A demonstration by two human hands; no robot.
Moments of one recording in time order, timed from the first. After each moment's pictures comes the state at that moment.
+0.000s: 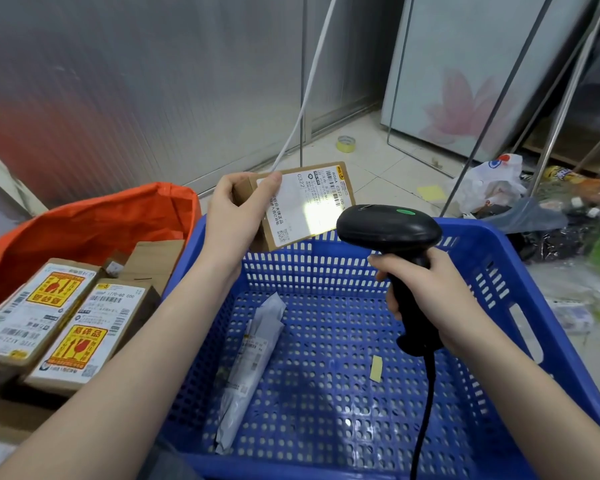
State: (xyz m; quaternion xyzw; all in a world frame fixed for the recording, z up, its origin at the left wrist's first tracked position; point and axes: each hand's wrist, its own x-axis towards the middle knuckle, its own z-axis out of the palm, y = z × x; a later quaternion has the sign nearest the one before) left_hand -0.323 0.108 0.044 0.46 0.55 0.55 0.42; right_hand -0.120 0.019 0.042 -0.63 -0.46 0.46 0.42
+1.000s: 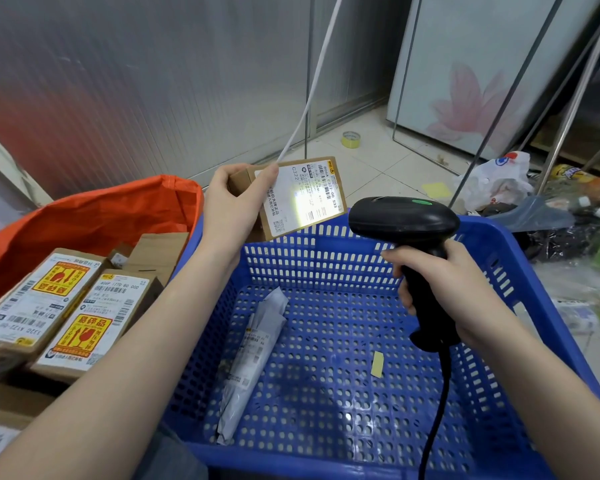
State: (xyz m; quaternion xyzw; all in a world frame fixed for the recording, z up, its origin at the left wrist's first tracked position) left_hand -0.329 0.111 0.044 0.46 0.56 0.57 0.40; right_hand -0.113 0.018 0.050 -0.63 -0.47 0.46 0.42
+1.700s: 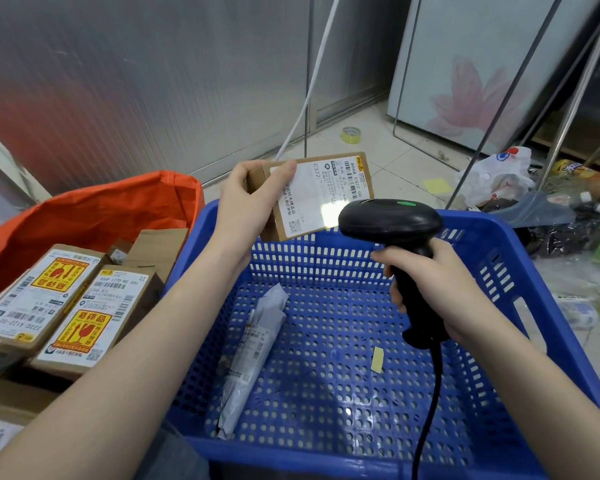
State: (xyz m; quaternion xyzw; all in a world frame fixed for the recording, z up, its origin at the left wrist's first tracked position) left_hand -0.318 0.106 0.043 0.49 0.53 0.54 0.44; right_hand -0.122 0.019 0.046 -0.64 -0.47 0.47 0.40
